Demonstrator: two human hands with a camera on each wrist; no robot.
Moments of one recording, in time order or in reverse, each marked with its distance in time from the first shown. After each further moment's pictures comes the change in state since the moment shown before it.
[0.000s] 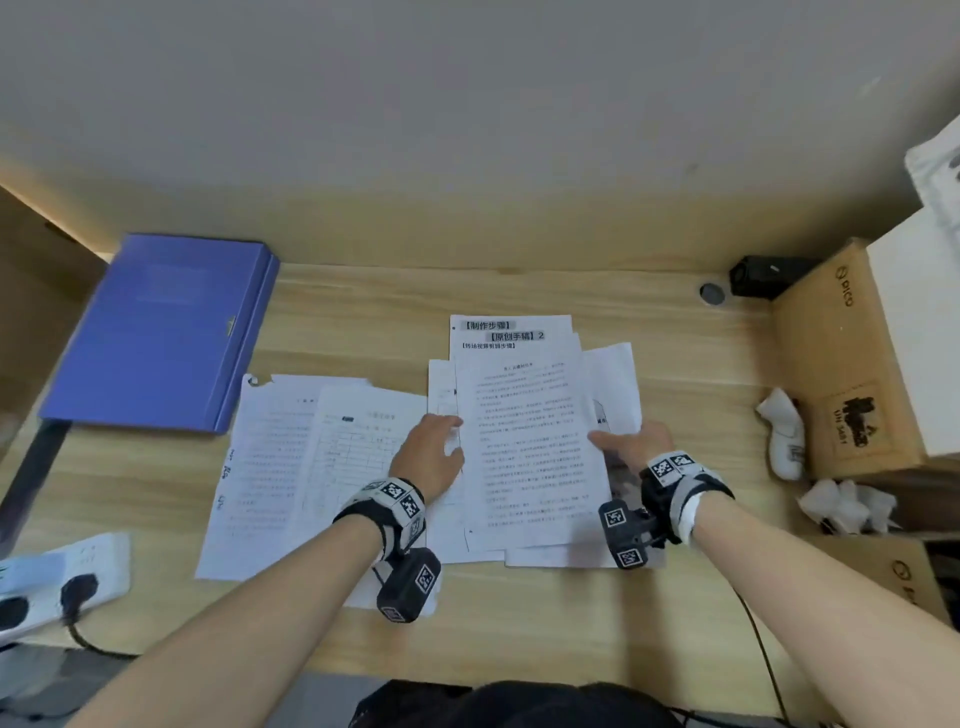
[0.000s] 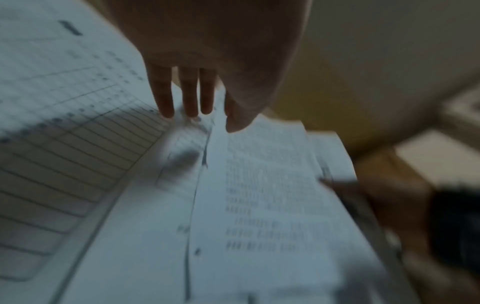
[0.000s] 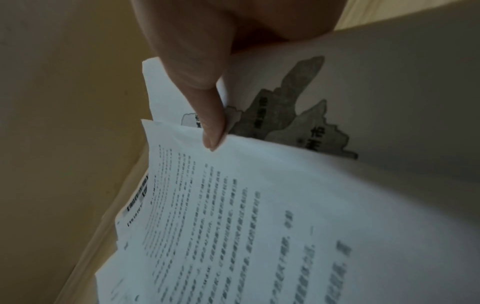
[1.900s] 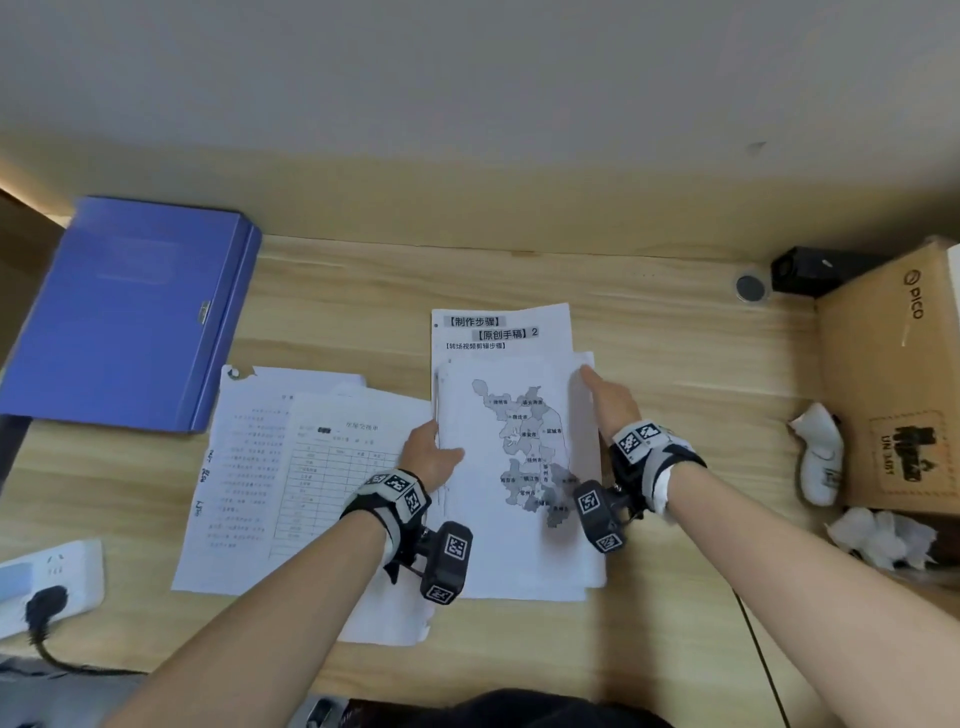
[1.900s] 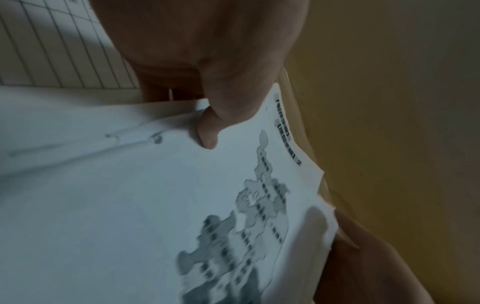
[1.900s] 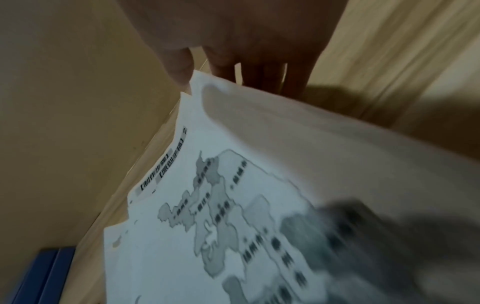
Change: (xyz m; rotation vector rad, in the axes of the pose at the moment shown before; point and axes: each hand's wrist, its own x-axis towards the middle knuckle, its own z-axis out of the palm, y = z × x) left_hand 0.046 -0.016 0.014 -0.519 -0.015 -0.334; right_hand 0.050 -0.062 0.057 -0.112 -0.079 -0.081
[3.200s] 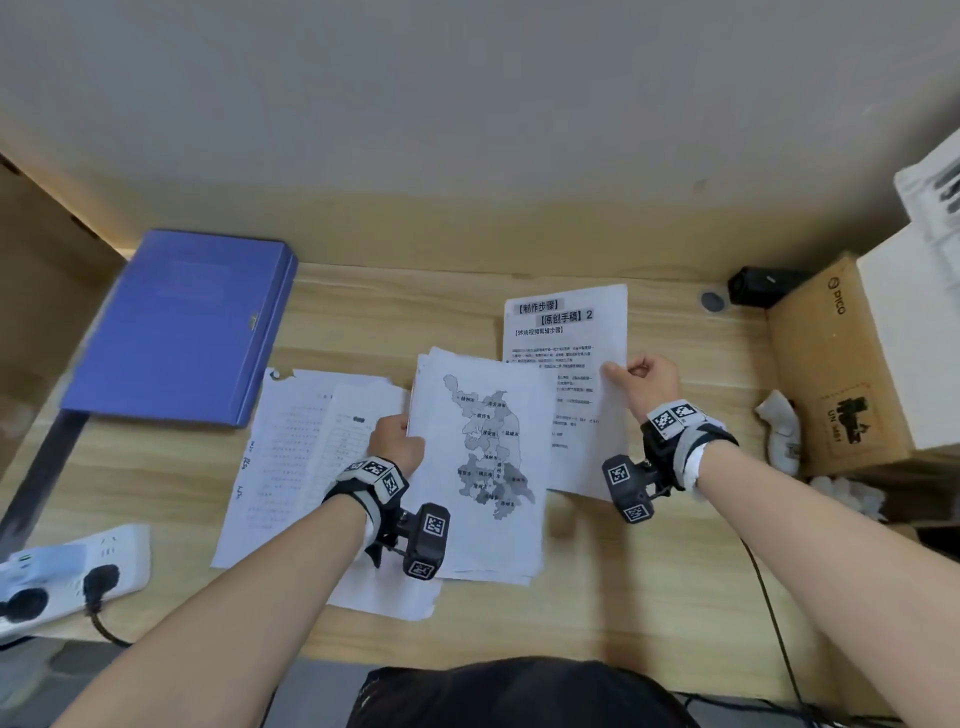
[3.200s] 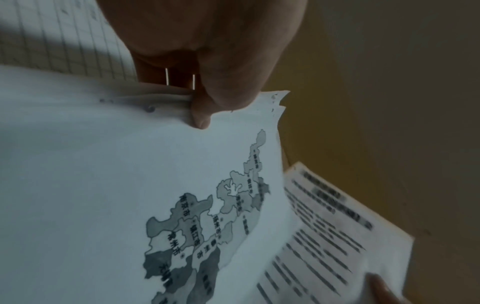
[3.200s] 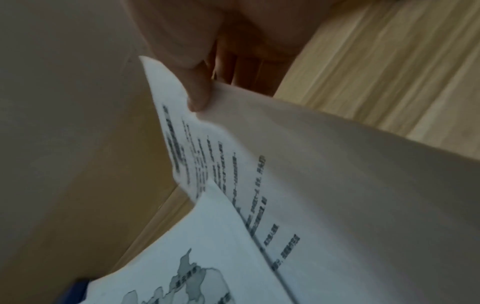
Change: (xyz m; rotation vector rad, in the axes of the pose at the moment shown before) left_hand -0.045 -0.008 -0.064 0.090 0.201 0.038; right_hand -0.071 -0.006 -0.040 0.168 0.318 -0.328
